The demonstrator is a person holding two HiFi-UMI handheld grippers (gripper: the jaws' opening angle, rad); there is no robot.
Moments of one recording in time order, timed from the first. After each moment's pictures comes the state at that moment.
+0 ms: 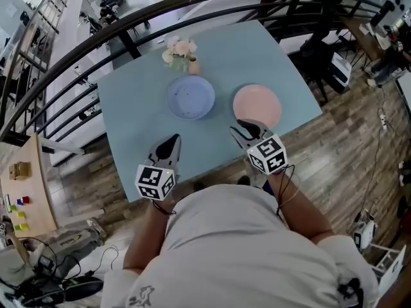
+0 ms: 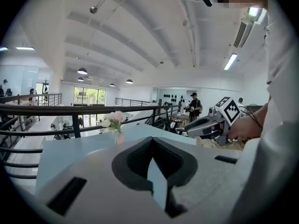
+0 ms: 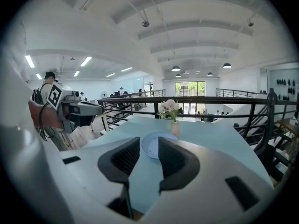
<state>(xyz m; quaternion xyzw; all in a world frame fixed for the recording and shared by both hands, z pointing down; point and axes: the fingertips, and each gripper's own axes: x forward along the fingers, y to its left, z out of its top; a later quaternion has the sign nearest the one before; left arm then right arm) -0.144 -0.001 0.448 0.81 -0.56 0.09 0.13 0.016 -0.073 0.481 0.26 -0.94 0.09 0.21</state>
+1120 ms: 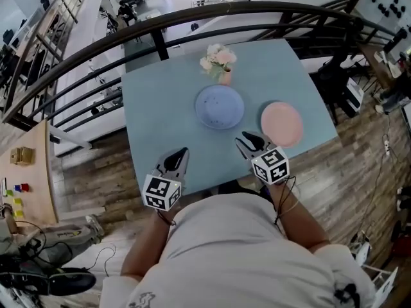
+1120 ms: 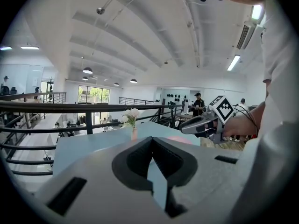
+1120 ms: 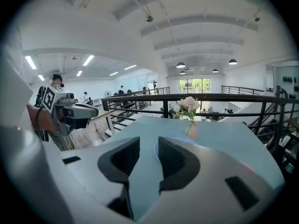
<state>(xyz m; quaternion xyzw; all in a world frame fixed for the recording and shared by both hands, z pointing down) -0.245 0.038 0.460 0.80 -0.57 0.09 0.14 -0.098 -0.058 0.492 0.24 -0.94 0.10 0.22</state>
